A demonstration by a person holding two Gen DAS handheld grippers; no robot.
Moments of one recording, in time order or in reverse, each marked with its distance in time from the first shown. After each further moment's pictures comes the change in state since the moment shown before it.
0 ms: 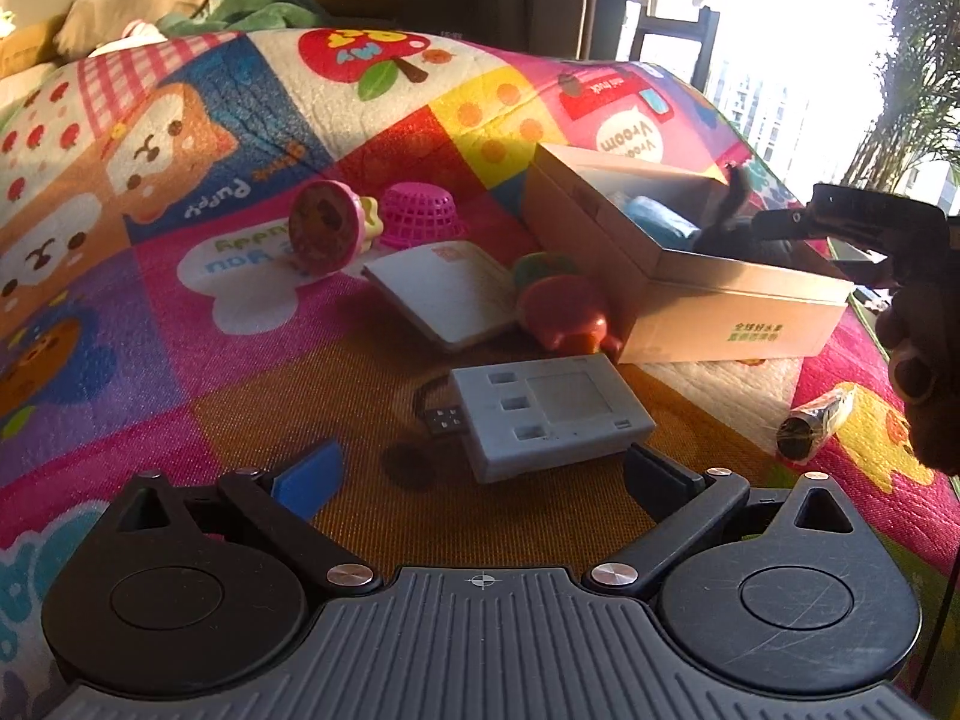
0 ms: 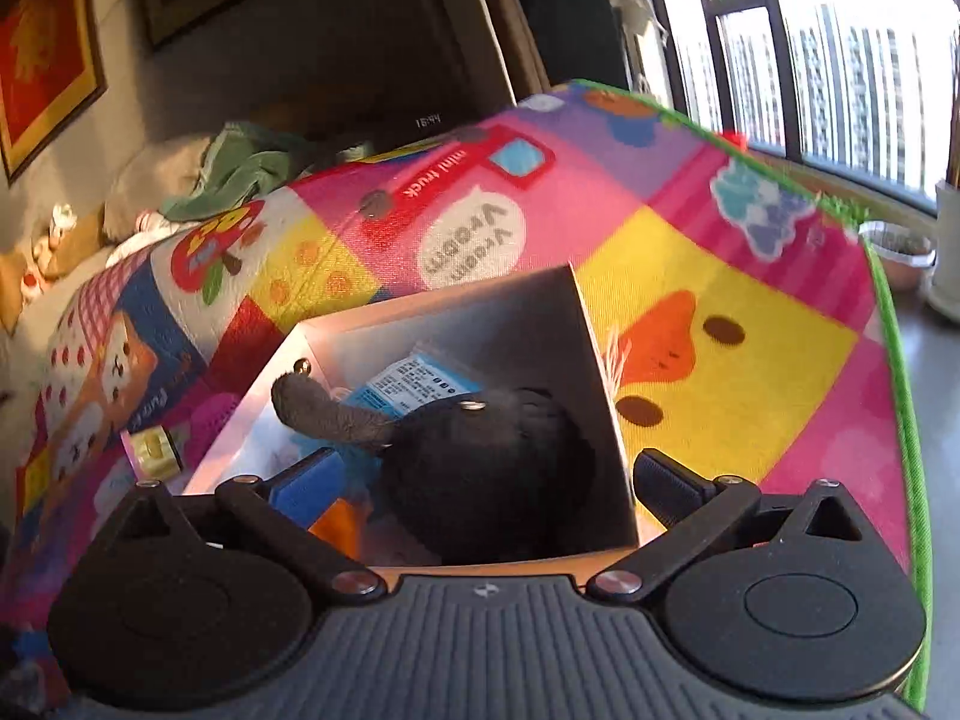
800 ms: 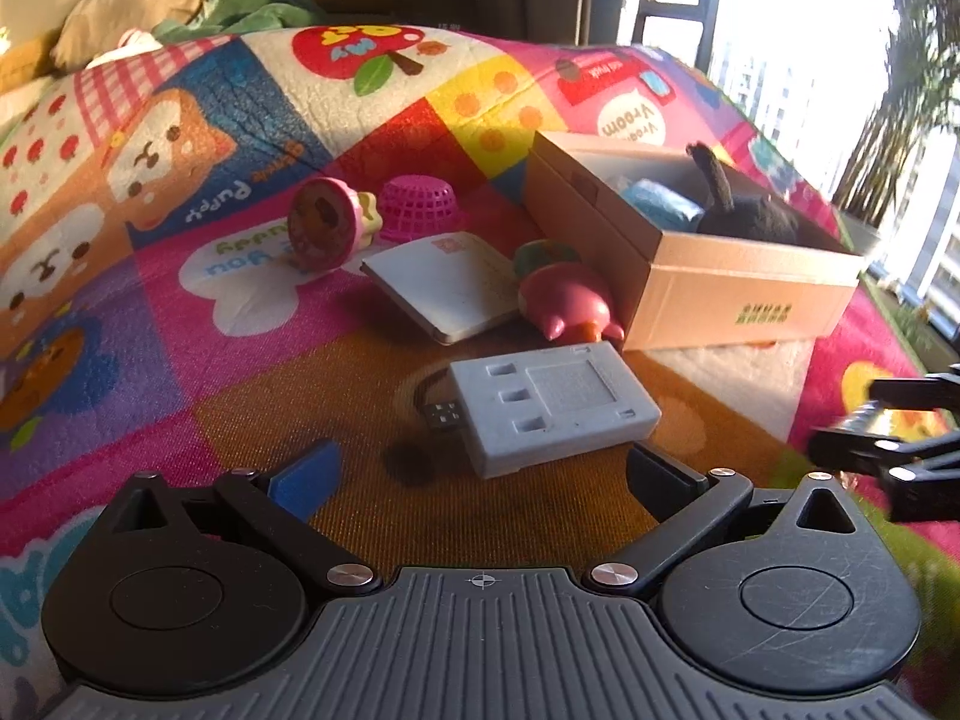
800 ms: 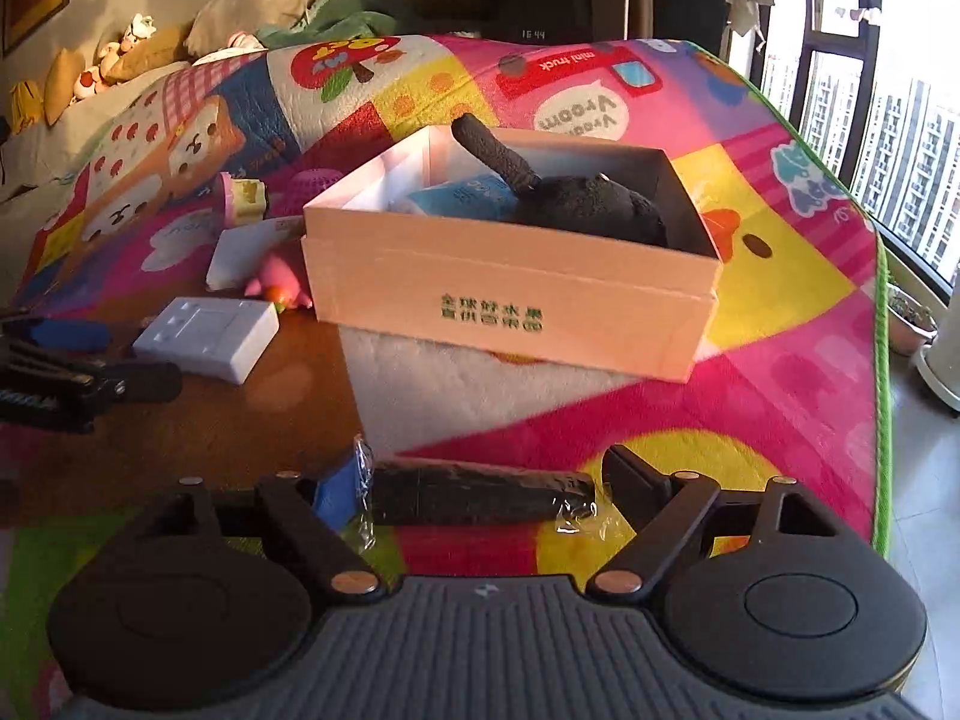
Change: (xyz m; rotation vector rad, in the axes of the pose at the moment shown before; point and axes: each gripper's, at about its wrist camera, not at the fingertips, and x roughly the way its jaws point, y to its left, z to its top) left arm 0.005 -0.012 0.000 0.059 0.029 0.054; right arm -0.073 0.046 -0.091 -0.277 0.165 0.006
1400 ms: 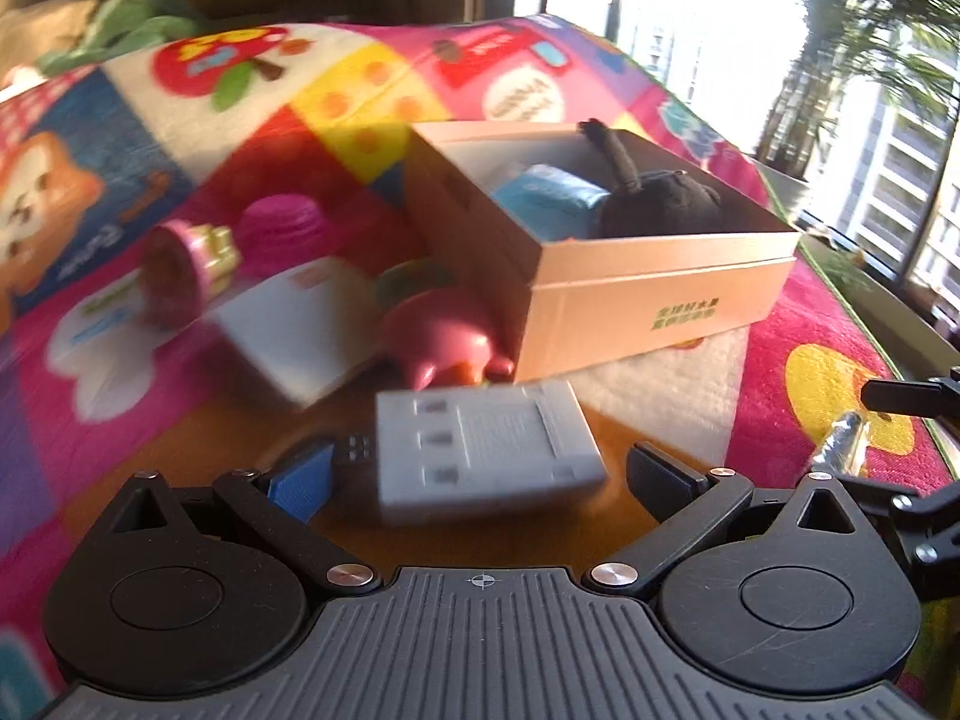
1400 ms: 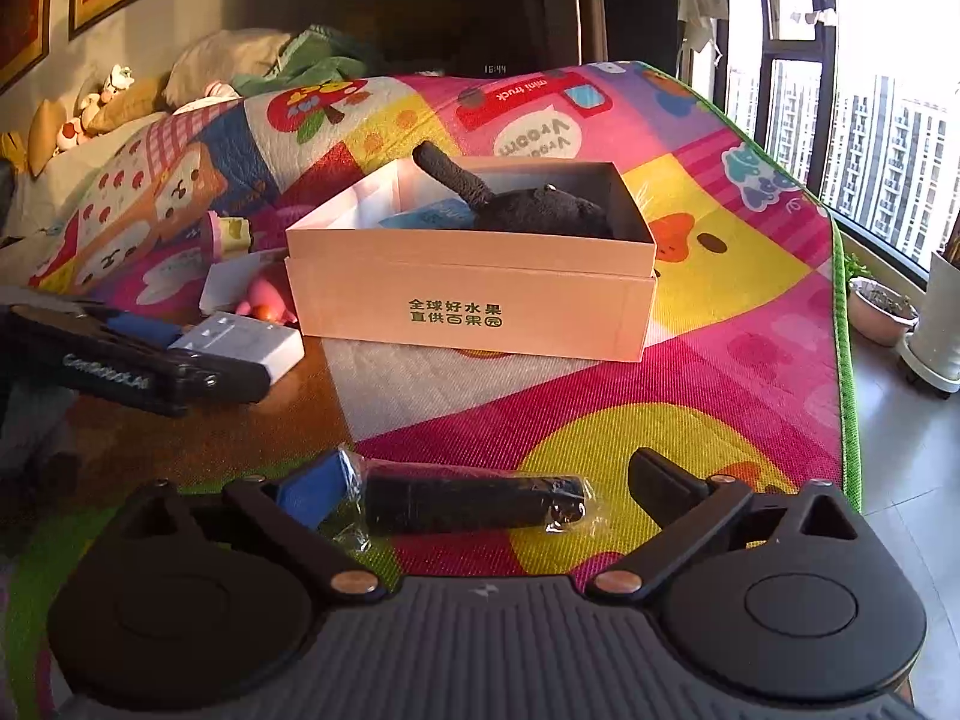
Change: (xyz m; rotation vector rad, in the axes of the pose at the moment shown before) left arm 0.036 -0.029 0.028 0.122 0.024 -0.172; right arm -0.017 -0.009 -0.016 0.069 -0.084 -0.024
